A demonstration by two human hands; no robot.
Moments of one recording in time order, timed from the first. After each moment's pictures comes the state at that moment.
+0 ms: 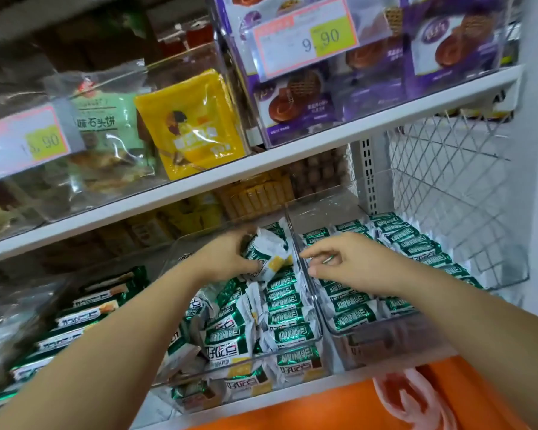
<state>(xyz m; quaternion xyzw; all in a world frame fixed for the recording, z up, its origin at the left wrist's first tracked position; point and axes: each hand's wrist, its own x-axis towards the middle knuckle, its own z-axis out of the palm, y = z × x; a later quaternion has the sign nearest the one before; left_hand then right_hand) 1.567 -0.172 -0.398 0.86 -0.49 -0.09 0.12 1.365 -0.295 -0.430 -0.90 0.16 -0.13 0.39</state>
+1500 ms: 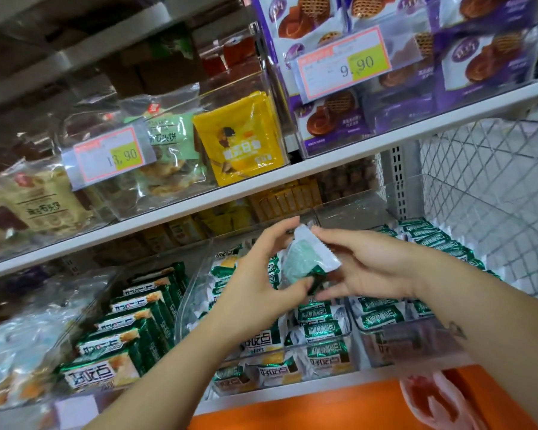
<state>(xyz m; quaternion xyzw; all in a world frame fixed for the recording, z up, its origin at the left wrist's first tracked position) 1.473 -0.103 -0.391 0.72 -0.55 -0.04 0.41 1.371 -0.263 -0.397 -0.56 0.06 0.01 0.82</state>
